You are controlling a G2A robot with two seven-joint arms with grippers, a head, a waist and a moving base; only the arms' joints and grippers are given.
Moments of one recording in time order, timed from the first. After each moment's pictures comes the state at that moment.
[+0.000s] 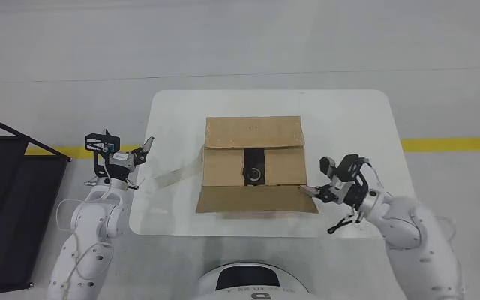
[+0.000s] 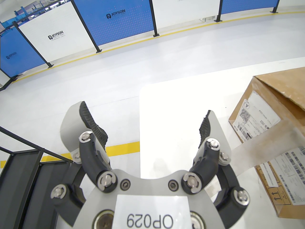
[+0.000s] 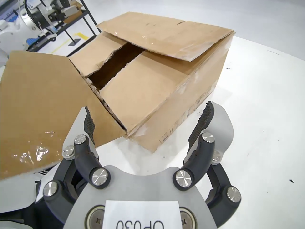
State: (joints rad) left arm 1.73 -1.15 -1.60 -1.80 1.33 0.00 0.00; right arm -1.82 -1.08 1.65 -1.89 -0.87 -0.75 0.41
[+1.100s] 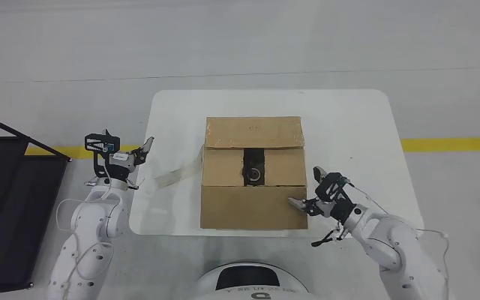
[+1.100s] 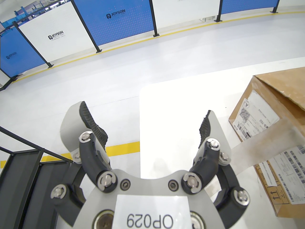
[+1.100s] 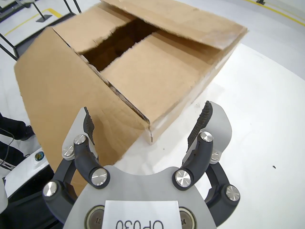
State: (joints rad) left arm 1.73 -1.15 -1.60 -1.80 1.33 0.00 0.00; right arm -1.97 -1.08 1.60 -2.04 -1.11 -0.62 0.18
